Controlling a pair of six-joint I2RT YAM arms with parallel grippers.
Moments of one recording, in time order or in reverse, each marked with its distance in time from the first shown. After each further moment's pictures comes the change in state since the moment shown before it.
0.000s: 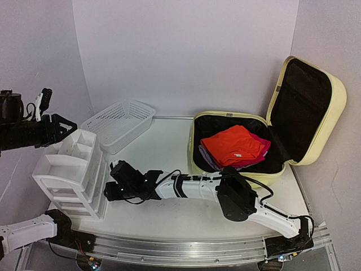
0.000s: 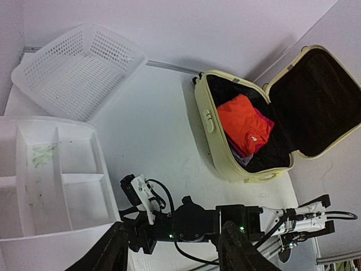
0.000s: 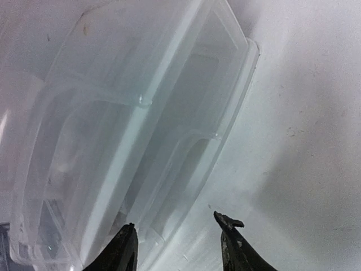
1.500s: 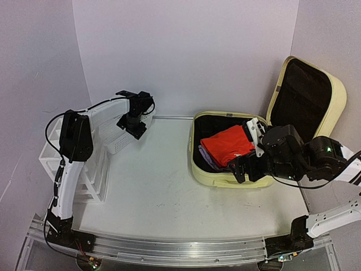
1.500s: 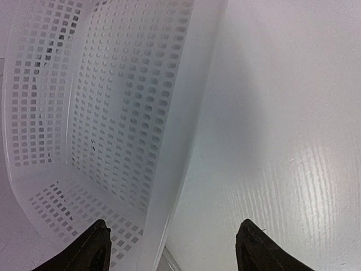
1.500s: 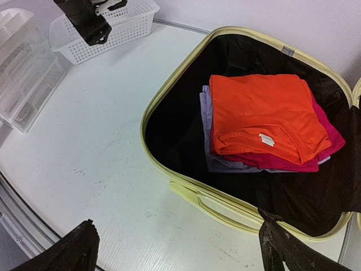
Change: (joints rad) left arm -0.092 1.613 0.848 -0.014 -0.596 0.462; right arm -0.082 -1.709 -1.299 -0.533 0.525 -0.325
